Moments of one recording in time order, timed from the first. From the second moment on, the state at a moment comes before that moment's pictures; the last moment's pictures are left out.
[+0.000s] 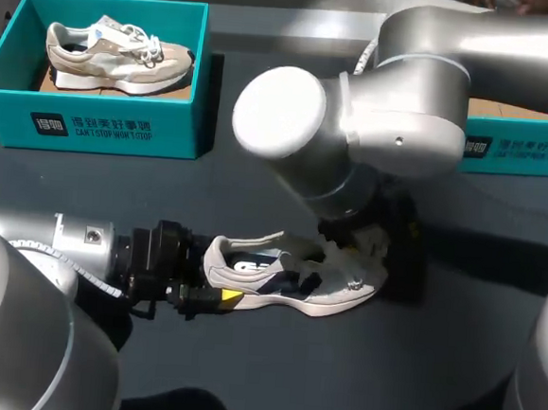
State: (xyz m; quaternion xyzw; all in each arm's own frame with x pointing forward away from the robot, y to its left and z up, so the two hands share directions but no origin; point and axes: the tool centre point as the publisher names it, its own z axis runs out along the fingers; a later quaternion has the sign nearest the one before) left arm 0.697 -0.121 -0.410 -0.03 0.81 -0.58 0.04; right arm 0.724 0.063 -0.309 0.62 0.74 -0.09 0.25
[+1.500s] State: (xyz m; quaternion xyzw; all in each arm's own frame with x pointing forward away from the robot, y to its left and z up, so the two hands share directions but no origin) left arm 0.697 -0.120 -0.410 -0.03 0.81 -0.58 0.04; right arm 0.714 0.164 -0.205 0.11 0.99 0.00 0.05
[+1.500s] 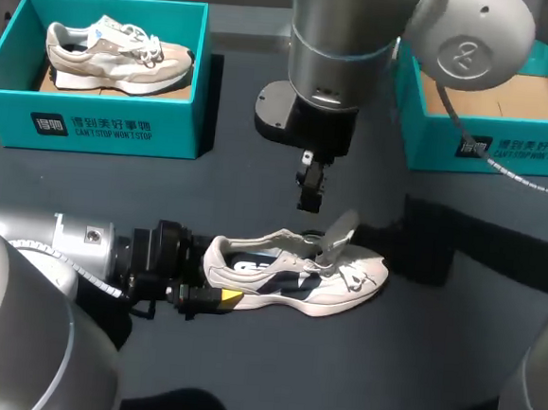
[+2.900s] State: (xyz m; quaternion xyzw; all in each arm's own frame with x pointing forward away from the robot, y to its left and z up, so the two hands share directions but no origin) left arm 0.697 -0.120 -0.410 -0.03 0.81 -0.58 0.04; right arm 0.709 0.219 -0.374 0.06 1.00 -0.04 0.01
